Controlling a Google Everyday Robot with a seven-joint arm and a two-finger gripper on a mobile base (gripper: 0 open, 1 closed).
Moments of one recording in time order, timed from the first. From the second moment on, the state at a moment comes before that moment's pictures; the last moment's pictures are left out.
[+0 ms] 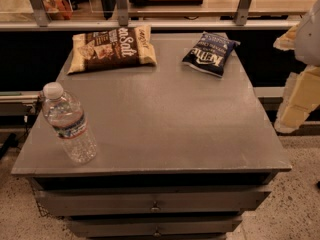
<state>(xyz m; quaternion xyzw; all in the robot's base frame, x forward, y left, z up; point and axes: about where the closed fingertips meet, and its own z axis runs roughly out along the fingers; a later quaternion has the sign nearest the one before) 0.438 -0.217 0.976 -0.60 0.78 -0.03 0.16</state>
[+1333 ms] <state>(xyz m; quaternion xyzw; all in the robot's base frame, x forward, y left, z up) 0.483 -0.110 0.906 -0.59 0.73 0.18 0.29</state>
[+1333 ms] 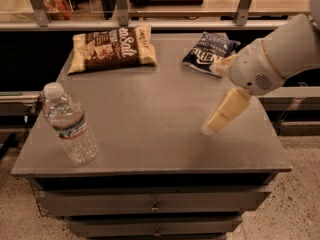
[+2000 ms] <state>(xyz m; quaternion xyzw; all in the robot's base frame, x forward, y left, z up) 0.485 -0.023 0.917 -0.55 0.67 0.33 0.37</state>
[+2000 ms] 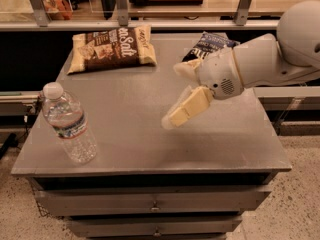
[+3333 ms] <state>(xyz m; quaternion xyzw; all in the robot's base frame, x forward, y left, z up) 0.431 0.121 0.919 -0.55 0.55 0.42 0.47</state>
